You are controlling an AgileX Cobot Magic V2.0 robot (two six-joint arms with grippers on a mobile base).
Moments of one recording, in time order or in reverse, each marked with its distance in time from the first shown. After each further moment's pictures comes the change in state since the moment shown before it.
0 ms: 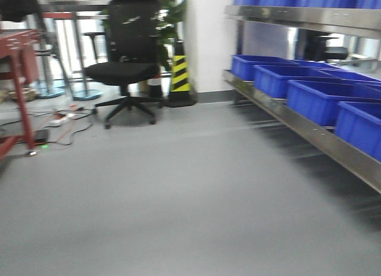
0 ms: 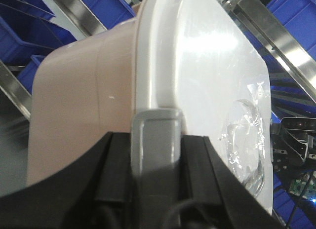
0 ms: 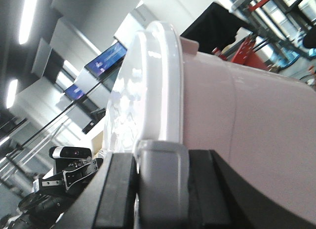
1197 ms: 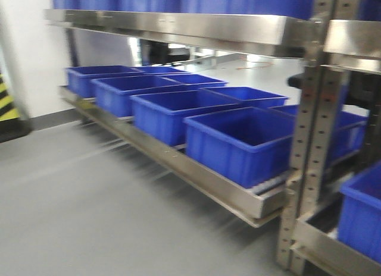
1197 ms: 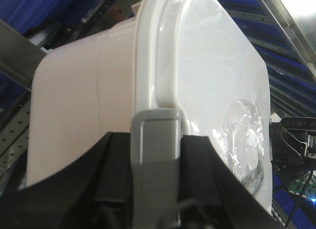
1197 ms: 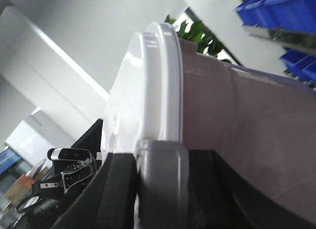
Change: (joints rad) left arm 0.000 0.002 0.000 -0.002 0.002 0.000; right arm 0.000 0.000 0.000 0.000 -0.010 0.000
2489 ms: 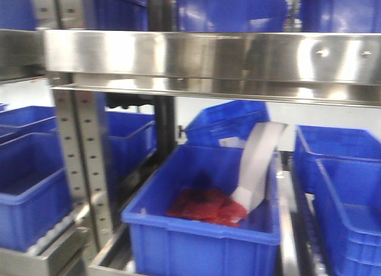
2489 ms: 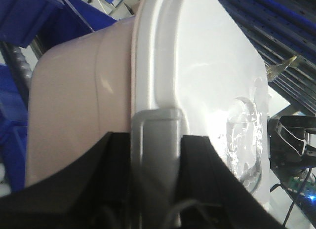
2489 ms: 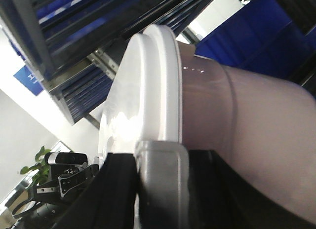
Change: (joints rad) left arm -0.002 0.000 0.000 0.000 0.004 -0.002; right arm 0.000 0.000 0.000 0.000 -0.016 0.000
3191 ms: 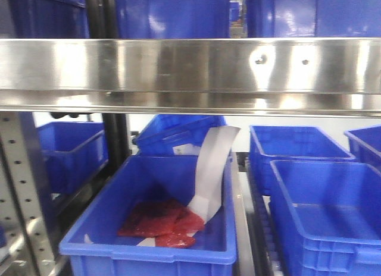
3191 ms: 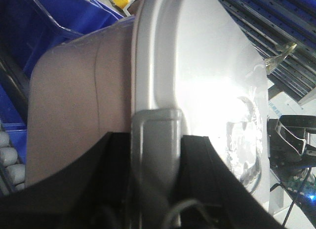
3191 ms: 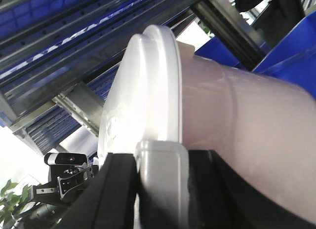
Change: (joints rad) left arm 0.000 0.000 0.000 0.000 0.000 0.000; right arm 0.000 0.000 0.000 0.000 -0.002 0.000
